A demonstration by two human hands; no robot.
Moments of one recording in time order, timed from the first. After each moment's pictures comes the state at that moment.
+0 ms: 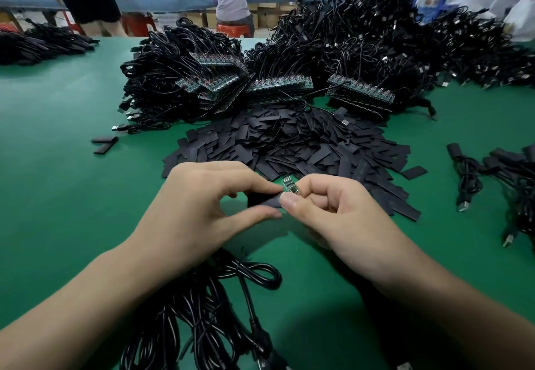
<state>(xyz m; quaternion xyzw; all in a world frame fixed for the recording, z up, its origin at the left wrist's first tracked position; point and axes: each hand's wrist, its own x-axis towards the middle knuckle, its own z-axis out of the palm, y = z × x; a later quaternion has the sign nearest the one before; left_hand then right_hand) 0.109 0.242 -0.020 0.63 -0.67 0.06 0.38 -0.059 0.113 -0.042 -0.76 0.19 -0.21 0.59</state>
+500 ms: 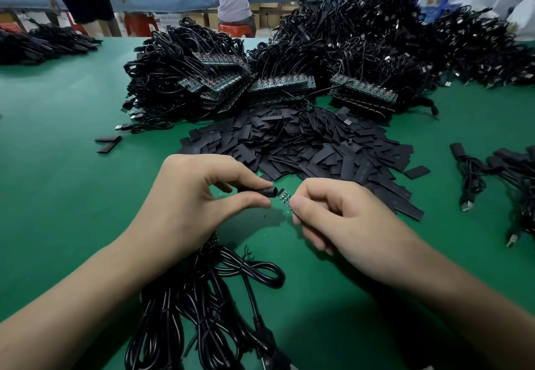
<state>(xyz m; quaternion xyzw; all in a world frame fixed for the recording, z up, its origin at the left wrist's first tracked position) 0.117 0.244 -0.018 0.66 -0.62 0.01 0.42 -0.067 0.113 -0.028 -0.85 0.19 -0.14 0.48</state>
